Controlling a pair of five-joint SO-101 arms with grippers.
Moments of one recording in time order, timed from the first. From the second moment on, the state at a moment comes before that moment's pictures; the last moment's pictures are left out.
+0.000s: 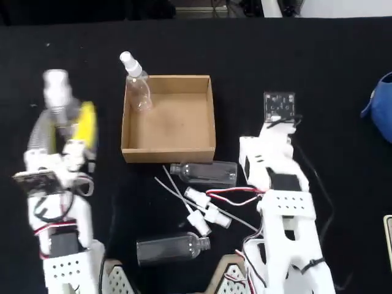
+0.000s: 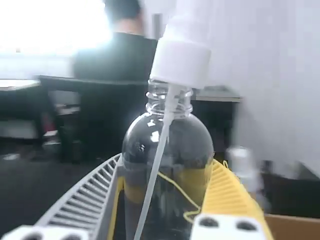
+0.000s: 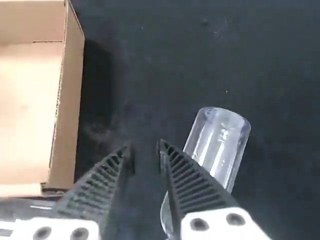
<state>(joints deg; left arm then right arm) -16.7 -103.7 96.1 3.0 -0.6 3.1 -44.8 70.4 26.1 2.9</state>
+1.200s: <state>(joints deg) -41.5 -37.8 90.5 -54.4 -0.7 3.3 -44.8 72.1 22.6 2.9</state>
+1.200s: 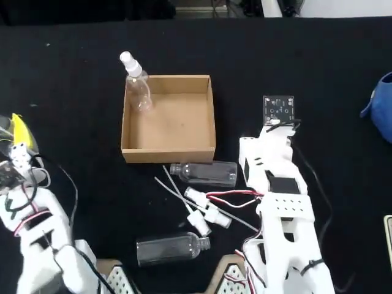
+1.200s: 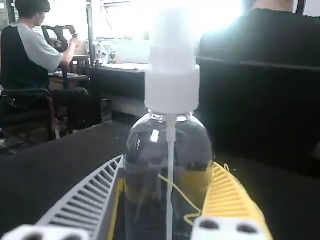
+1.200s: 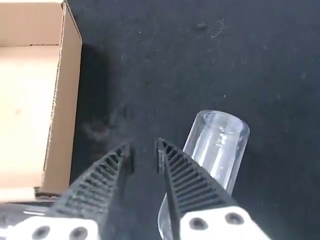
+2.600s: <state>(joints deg) -59.8 39.6 57.4 -97.7 -5.0 3.3 -44.8 72.2 22.6 2.9</state>
